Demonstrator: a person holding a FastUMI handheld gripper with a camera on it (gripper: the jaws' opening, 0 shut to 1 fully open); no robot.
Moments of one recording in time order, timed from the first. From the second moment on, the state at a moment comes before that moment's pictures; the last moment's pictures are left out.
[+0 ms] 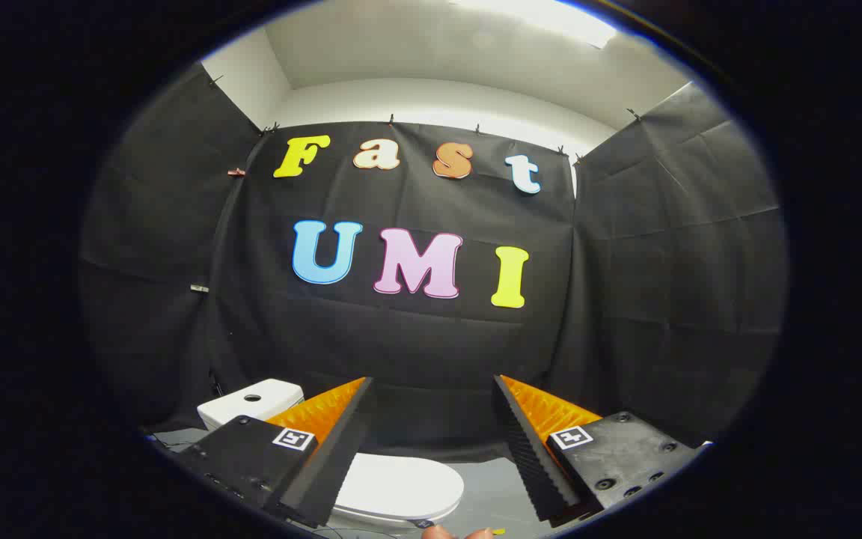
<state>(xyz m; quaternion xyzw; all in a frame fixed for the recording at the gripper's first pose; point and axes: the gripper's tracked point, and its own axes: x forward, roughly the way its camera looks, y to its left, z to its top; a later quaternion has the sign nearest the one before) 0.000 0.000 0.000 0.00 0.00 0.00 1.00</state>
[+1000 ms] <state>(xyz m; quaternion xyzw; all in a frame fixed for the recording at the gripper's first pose) 0.001 -0.002 -0.001 0.01 0.00 0.00 1.00</state>
